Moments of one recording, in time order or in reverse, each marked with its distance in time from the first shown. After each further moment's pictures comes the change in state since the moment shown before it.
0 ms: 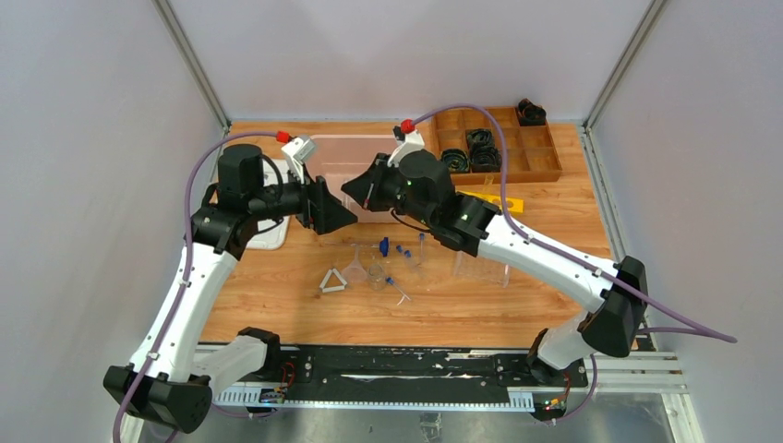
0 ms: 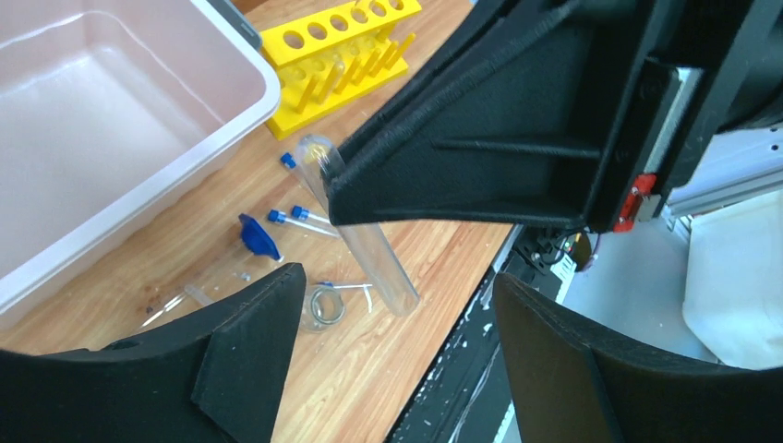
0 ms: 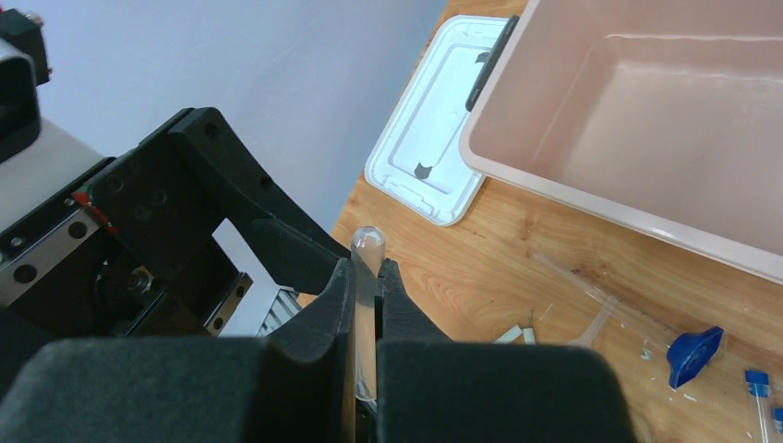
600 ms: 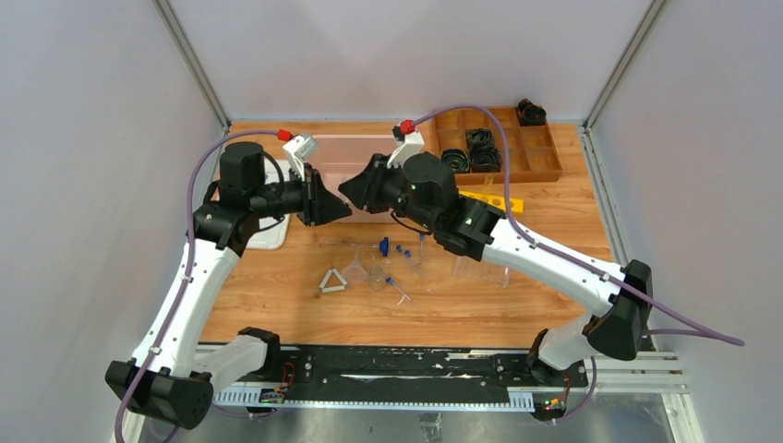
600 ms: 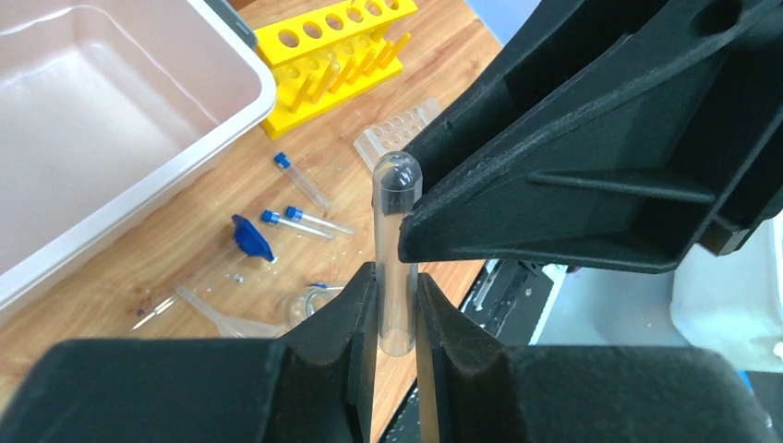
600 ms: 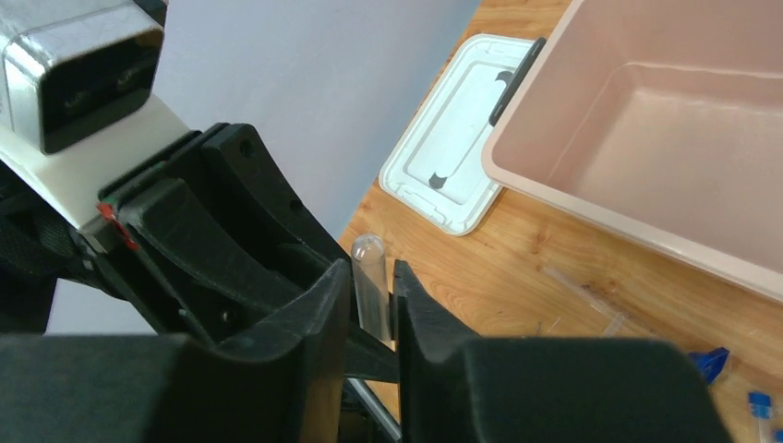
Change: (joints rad) left arm 0.006 0.021 0.003 0.023 0.014 -0.035; right arm 0.035 -0.030 0.000 0.032 0.005 -0.048
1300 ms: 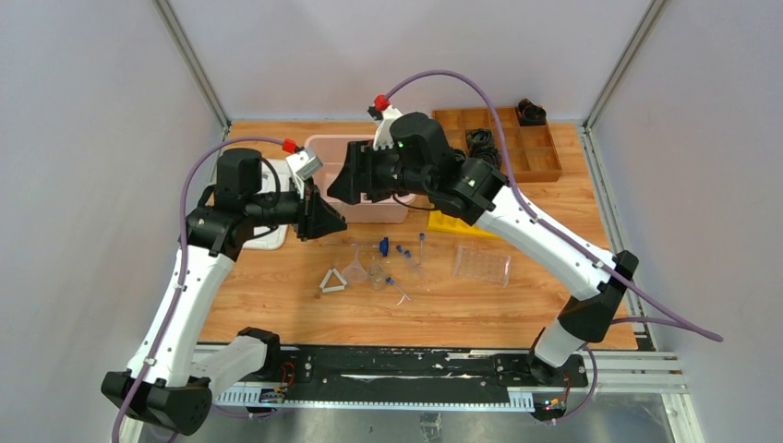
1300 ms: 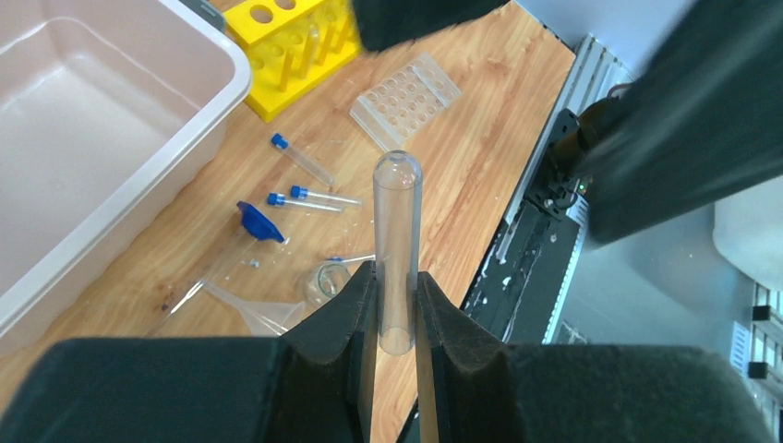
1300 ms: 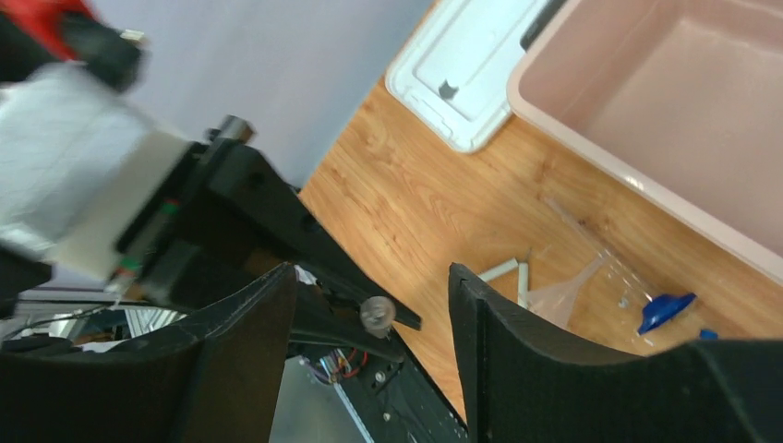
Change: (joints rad) left arm -0.001 -0.024 0.032 -0.162 0.069 0.277; right arm -0.062 0.142 0.426 -0.464 -0.268 -0.106
